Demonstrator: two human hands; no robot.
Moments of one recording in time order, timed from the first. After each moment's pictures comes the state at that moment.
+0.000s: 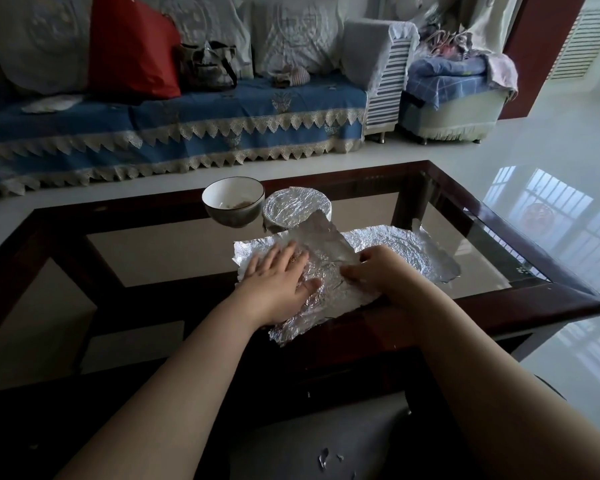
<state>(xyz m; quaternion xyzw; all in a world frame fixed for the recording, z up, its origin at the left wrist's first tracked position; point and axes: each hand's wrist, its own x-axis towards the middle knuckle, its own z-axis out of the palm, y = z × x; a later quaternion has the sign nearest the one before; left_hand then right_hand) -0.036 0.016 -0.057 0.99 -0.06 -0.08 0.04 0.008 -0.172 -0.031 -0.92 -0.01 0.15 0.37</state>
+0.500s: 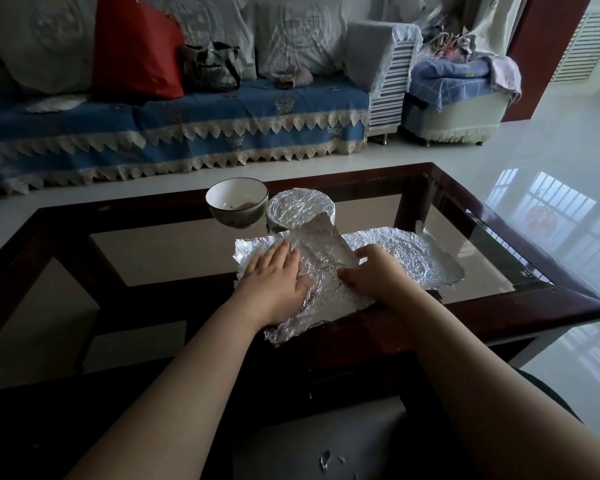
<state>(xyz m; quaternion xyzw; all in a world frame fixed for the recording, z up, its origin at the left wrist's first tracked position) -0.036 0.019 -0.057 1.00 -0.02 -0.05 0.04 0.007 -0.161 -0.040 -0.93 -0.01 0.11 0.35</state>
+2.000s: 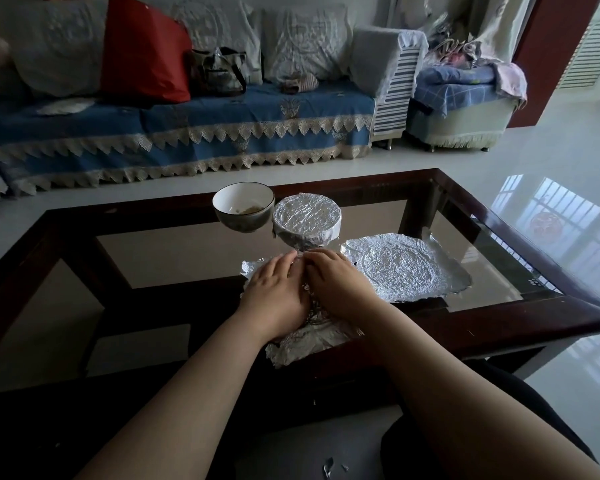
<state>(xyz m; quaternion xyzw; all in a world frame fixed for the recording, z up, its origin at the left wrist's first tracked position) -0.043 0.021 -0.067 1.00 -0.03 0.03 0.08 0.005 -0.109 -0.063 -0.93 -0.25 -0.01 0.28</state>
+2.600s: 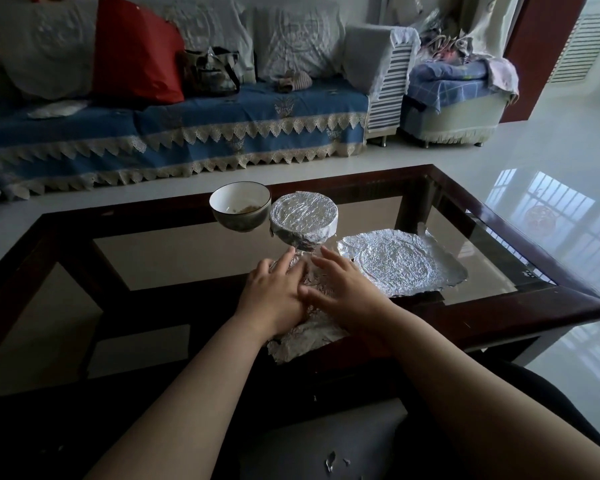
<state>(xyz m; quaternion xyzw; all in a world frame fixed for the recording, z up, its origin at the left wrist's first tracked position) -0.044 0.022 -0.066 1.00 -0.03 0.02 0.08 -0.015 -0.137 -0.062 -0.91 -0.26 0.06 0.31</state>
